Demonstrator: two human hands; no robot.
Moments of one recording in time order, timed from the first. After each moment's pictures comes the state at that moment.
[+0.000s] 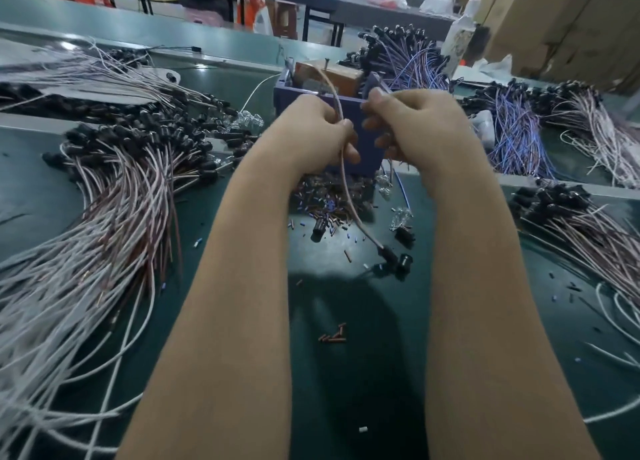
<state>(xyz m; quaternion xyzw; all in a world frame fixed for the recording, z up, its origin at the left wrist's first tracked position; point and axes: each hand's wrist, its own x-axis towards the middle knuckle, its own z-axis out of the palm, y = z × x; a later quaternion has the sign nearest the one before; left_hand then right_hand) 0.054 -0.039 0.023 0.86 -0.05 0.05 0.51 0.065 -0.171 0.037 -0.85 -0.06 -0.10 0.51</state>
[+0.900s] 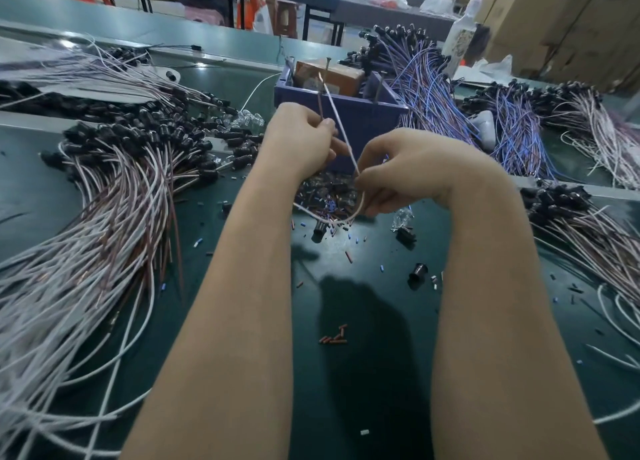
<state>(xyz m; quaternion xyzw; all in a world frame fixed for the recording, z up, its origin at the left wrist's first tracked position) 0.064 -0.038 0.005 0.81 0.02 0.11 0.58 0.057 -0.177 0.033 -0.92 -0.11 0.15 0.34</state>
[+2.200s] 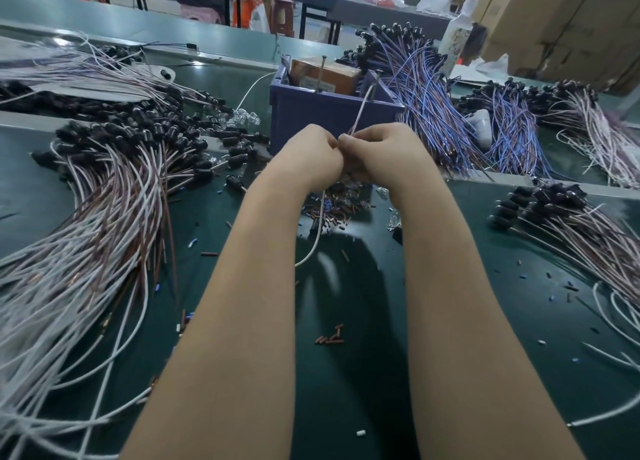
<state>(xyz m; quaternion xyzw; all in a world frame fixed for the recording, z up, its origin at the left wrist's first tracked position) 0.063 -0.048 0.002 0.90 -0.02 0.02 0.43 0.079 -0.158 0.004 -0.86 -0.04 -0.03 0.51</state>
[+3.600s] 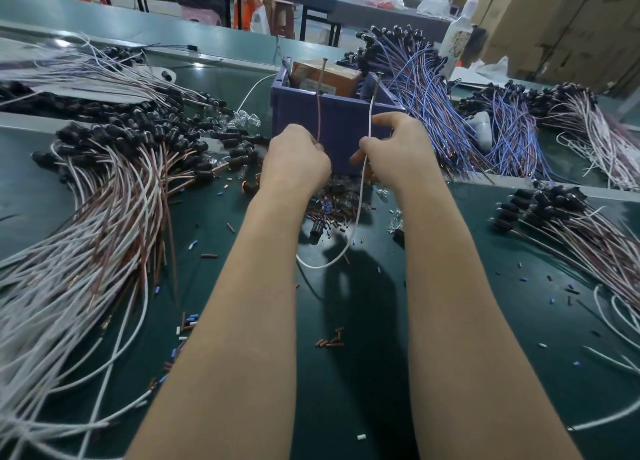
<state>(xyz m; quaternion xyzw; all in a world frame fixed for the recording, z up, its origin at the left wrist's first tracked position) 0.075 -0.045 -0.014 0.88 0.09 0.10 0.46 0.083 -0.162 0.005 -0.88 0.00 -0.10 0.46</state>
